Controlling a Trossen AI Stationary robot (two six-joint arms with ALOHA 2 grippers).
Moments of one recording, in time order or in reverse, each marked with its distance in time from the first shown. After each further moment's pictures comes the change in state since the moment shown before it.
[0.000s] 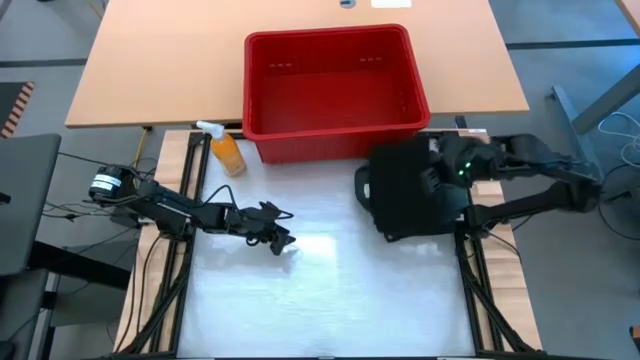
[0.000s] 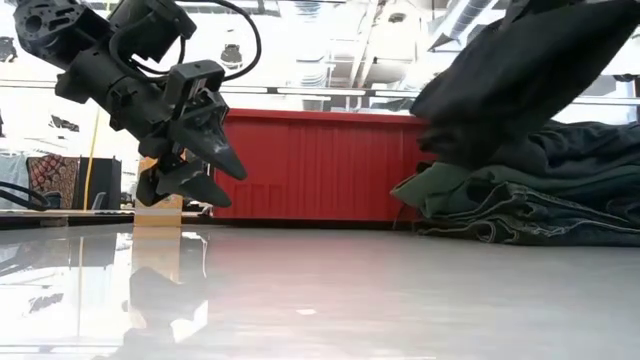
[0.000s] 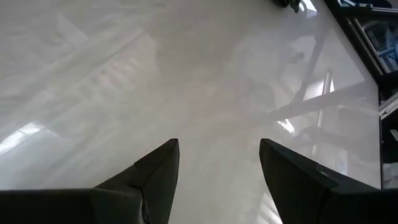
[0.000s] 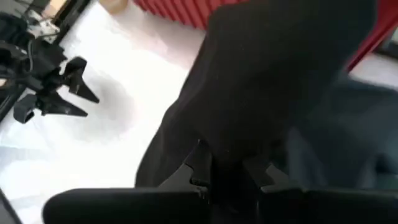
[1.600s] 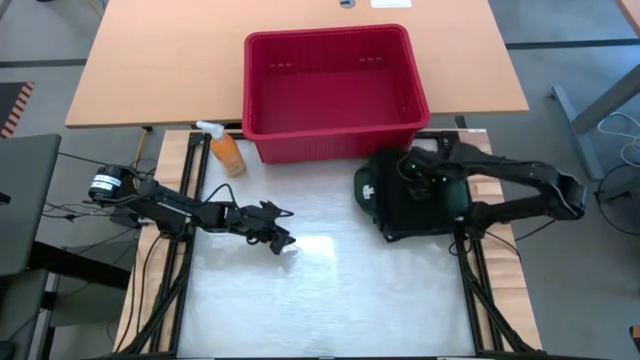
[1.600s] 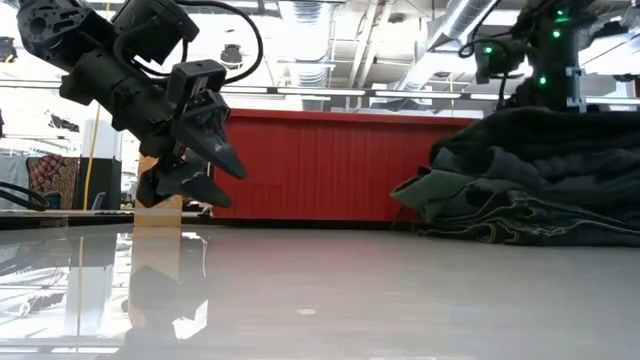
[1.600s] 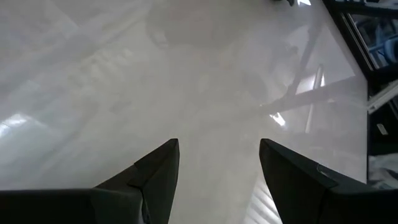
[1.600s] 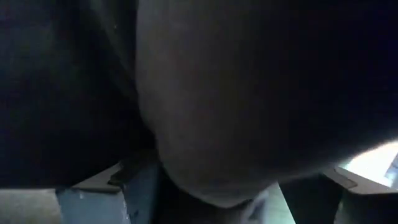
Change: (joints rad) left arm 0.017 0.000 0.001 0.001 0.056 -0.019; right arm -0.374 0.180 -0.542 0.097 -0.110 -0.177
